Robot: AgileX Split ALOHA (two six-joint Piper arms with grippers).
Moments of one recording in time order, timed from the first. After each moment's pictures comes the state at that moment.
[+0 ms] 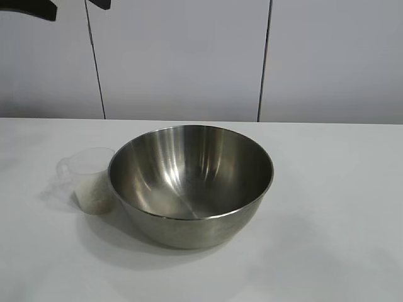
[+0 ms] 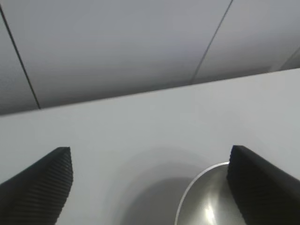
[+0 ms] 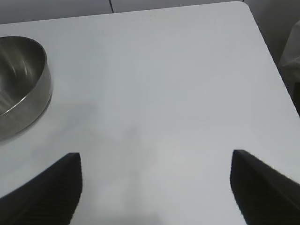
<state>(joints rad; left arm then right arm) -0.36 1.44 -0.96 -0.51 0.01 0.50 -0.08 -0.02 -0.47 0.01 1.08 0.00</state>
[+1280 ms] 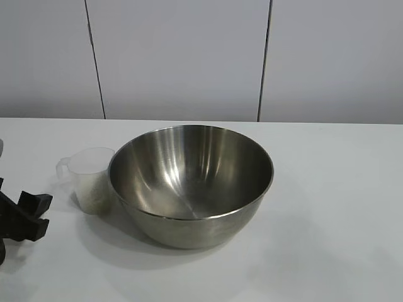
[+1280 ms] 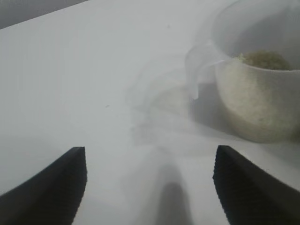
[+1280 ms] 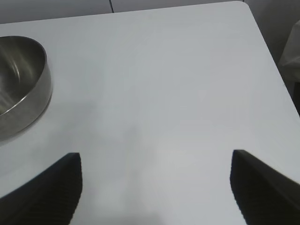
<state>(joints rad) -0.34 2.01 -0.30 -0.20 -1.14 0.29 -0.08 -0.01 -0.47 0.01 1.08 0.00</state>
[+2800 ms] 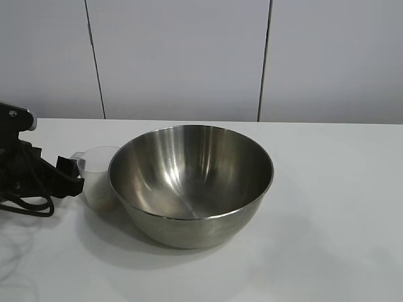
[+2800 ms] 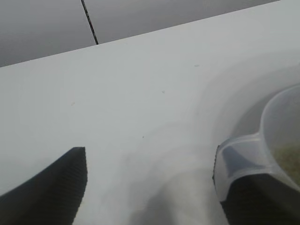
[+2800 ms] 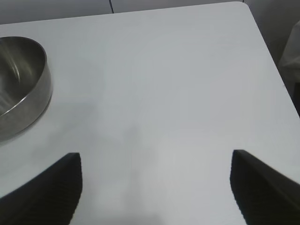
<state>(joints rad) -0.29 2.12 -0.54 -0.10 -1.15 0.20 -0.08 -0.01 -0.47 0.01 1.08 0.00</state>
